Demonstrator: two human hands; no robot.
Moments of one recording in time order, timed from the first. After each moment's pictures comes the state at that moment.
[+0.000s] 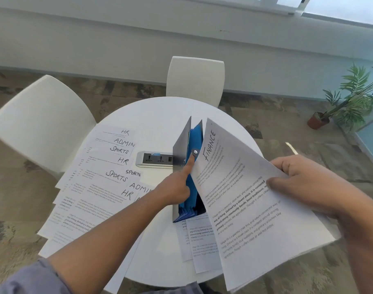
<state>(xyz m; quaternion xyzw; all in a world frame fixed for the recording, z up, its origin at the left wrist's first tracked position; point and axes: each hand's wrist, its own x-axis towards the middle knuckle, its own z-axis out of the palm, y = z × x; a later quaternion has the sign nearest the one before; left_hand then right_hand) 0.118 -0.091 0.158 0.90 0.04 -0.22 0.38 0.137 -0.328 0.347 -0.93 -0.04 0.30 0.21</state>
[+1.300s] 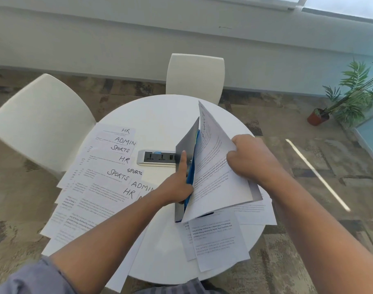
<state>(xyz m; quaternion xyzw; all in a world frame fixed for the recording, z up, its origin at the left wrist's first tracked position) 0.119 -0.085 0.138 0.83 0.11 -0.26 0.48 0.175 -0.251 0.285 -0.97 -0.08 0.15 0.15</state>
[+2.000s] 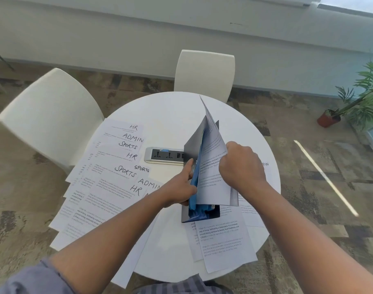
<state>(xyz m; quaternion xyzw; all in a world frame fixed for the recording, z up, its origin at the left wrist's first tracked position) 0.112 -0.070 0.136 0.72 0.14 -0.31 0.60 0.167 -0.220 0.240 -0.99 -0.09 0.08 0.12</state>
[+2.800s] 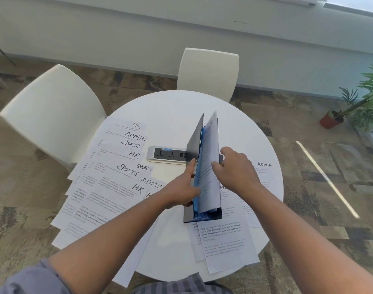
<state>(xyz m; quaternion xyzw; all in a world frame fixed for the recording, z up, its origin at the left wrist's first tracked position) 0.112 -0.065 0.121 0.74 0.13 -0.28 0.59 0.179 -0.217 0.193 -0.97 -0.10 0.13 0.16</state>
